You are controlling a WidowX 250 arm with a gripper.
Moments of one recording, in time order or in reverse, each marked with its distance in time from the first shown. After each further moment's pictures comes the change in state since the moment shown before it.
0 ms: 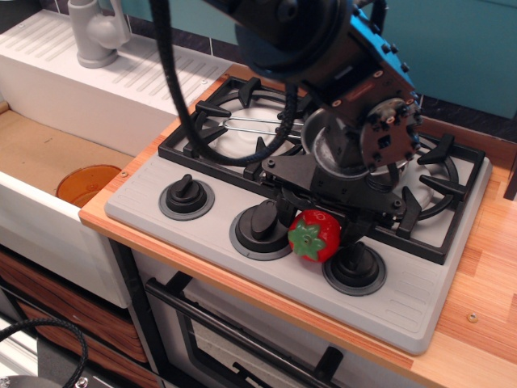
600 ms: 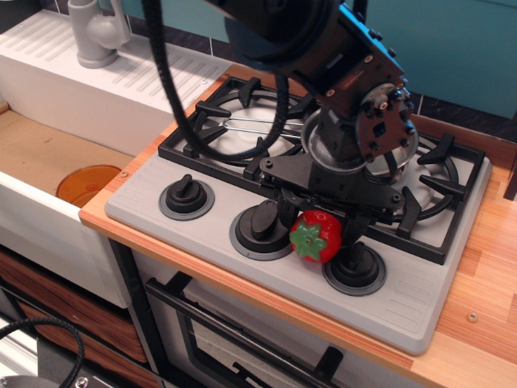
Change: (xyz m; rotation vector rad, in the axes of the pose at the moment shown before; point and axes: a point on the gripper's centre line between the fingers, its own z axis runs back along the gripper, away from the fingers) arm -0.002 -0.002 -0.001 -0.044 0.038 0.025
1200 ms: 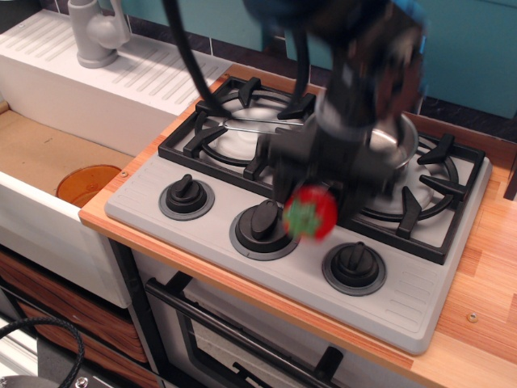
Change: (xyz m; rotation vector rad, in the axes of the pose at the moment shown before) arm 0.019 0.017 0.038 0.079 0.035 0.060
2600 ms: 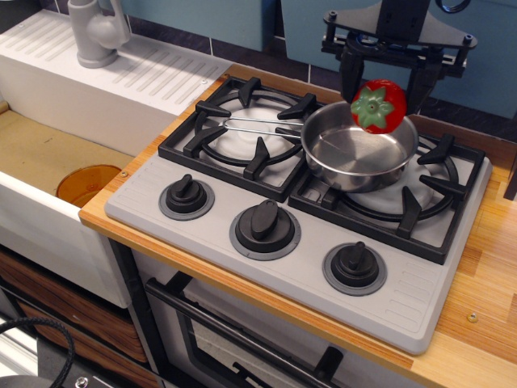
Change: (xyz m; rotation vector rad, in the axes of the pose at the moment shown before) arm 0.080 -0.030 0.017 -0.099 0.029 -0.011
